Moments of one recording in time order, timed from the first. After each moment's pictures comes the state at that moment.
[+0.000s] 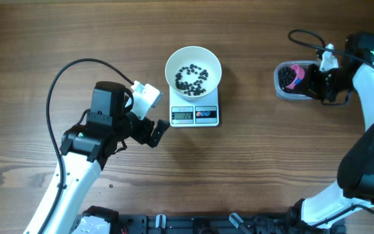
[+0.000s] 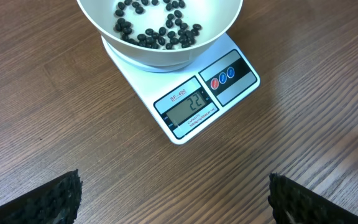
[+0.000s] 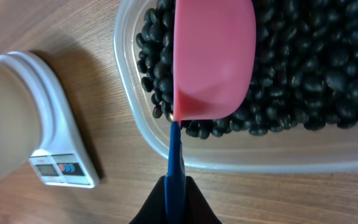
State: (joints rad) left arm -0.25 1.13 0.86 -0.66 0.32 0.26; right arm -0.29 1.82 1.41 -1.02 -0.47 0.05
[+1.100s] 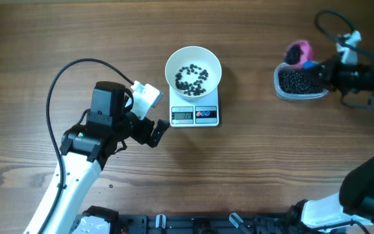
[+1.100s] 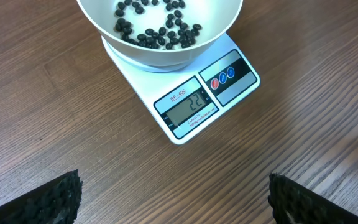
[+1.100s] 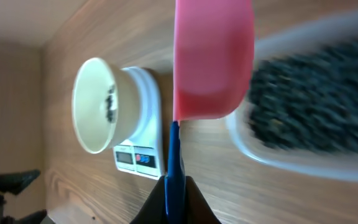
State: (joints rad) left arm -0.25 1.13 0.86 -0.66 0.32 0.26; right arm -0.36 1.69 1.46 -1.06 -0.79 -0.09
